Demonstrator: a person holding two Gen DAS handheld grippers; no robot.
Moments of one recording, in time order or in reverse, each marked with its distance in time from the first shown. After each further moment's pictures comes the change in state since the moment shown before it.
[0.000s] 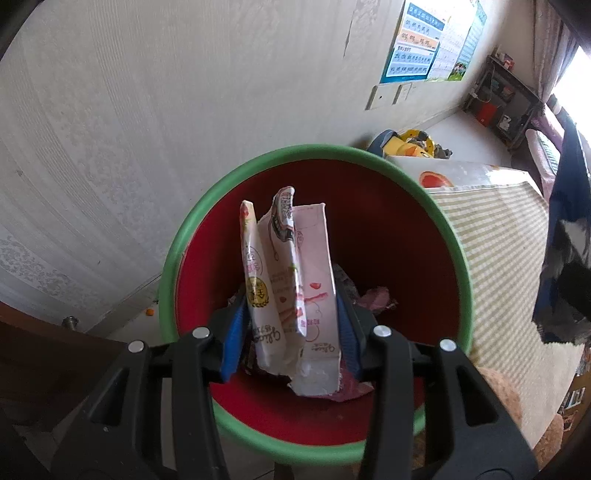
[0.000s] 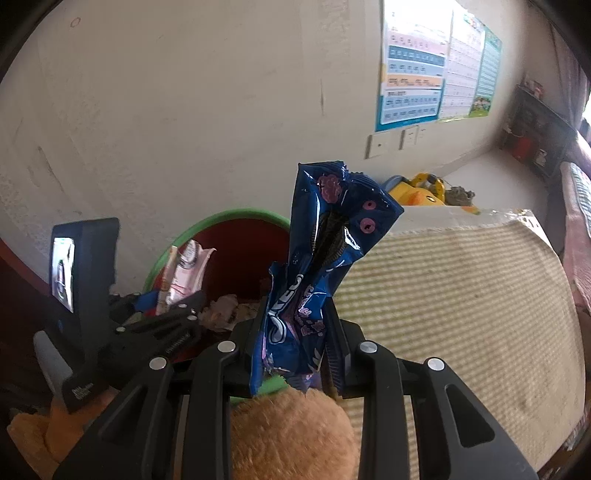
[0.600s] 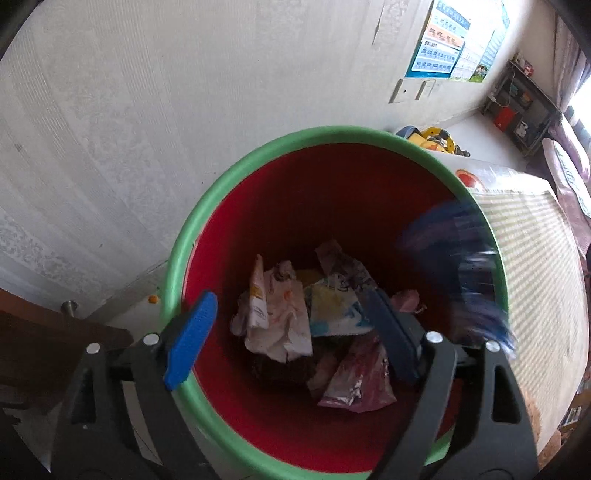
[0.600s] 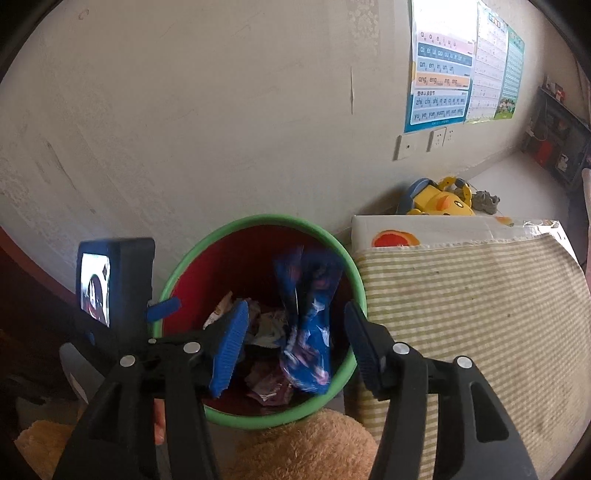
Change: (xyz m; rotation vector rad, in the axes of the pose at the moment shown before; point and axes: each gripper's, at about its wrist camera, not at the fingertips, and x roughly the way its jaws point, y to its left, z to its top) left arm 0.020 0.016 -0.007 -0.058 0.036 0.031; right arm 0.017 0.012 0.014 -0.007 0.000 0.083
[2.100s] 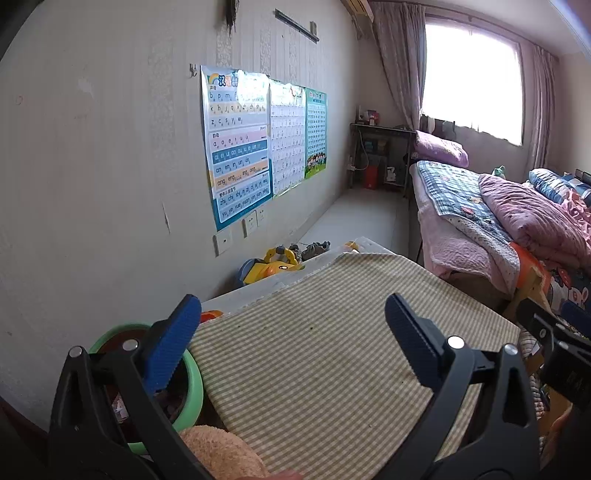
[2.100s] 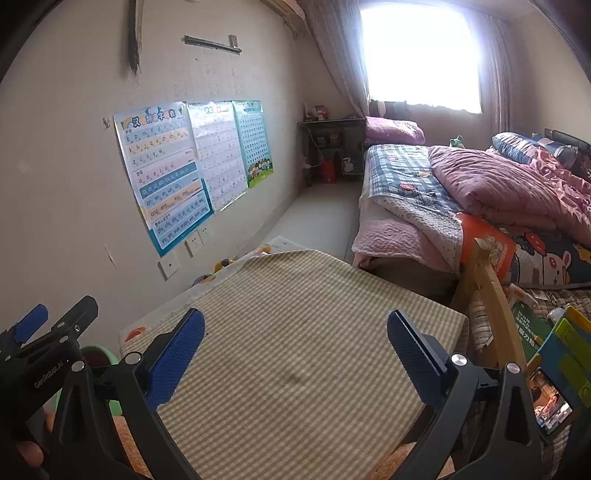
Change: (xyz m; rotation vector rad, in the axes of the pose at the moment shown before) left arm -0.227 -0.271 -0.062 0.409 -0.570 -0.260; right arm -0.263 -0.204 -0.173 0.549 -0.480 -0.574
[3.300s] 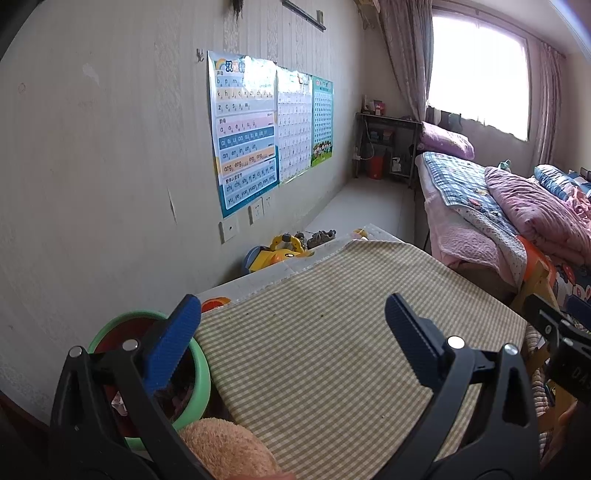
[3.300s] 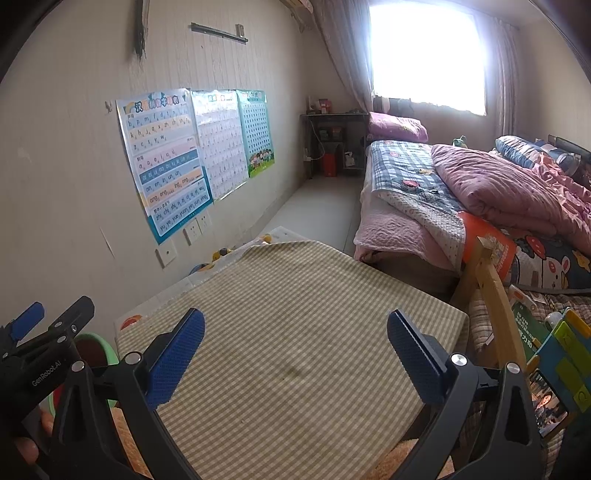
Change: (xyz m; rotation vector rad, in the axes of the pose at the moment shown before) left arm 0.010 0.014 -0.009 -0.014 0.044 0.016; right arm 0.009 0.003 -0.005 -0.036 0.032 -0.010
